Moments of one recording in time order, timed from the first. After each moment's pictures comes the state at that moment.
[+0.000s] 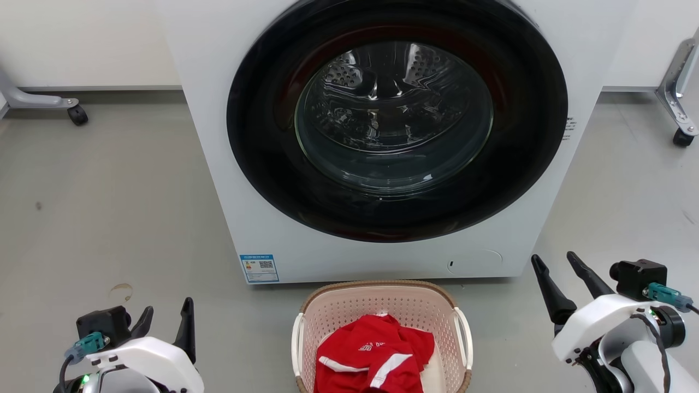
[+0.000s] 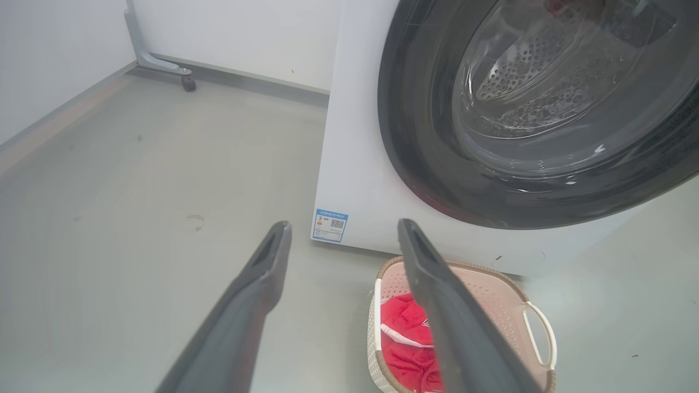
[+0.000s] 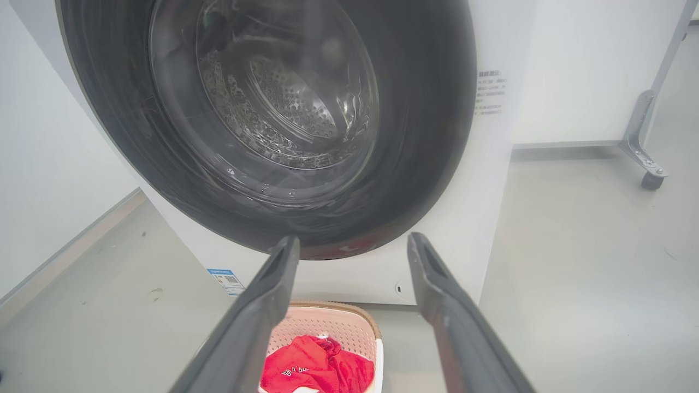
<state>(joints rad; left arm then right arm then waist) -0.29 0.62 -0.88 0.23 -1.22 0.42 -0.25 -0.25 -0.09 0.40 0.53 0.62 0.13 -0.16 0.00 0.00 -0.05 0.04</state>
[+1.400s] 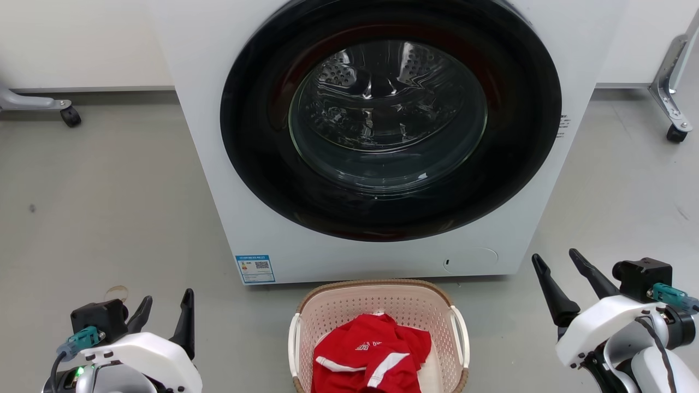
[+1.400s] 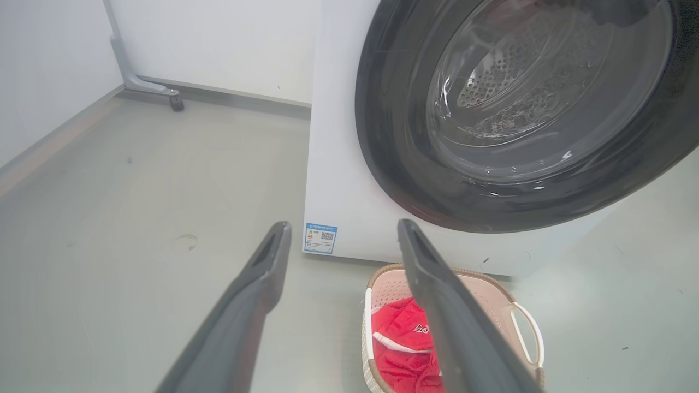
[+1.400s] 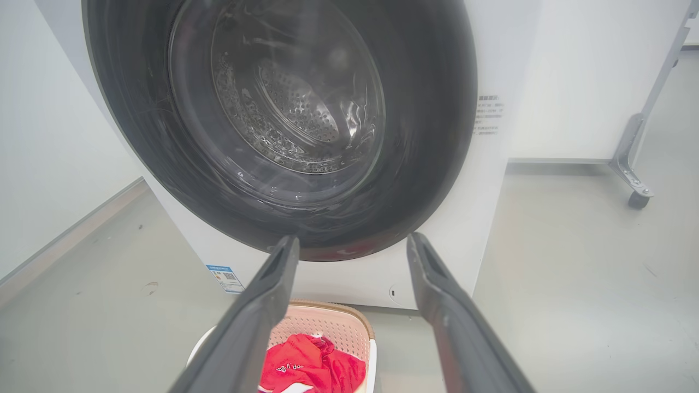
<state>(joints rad) -0.27 0.69 -0.87 0.07 -1.20 0.49 -0.21 -0.13 -0.06 0.24 0.28 0.47 0.13 -0.01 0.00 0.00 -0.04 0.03</state>
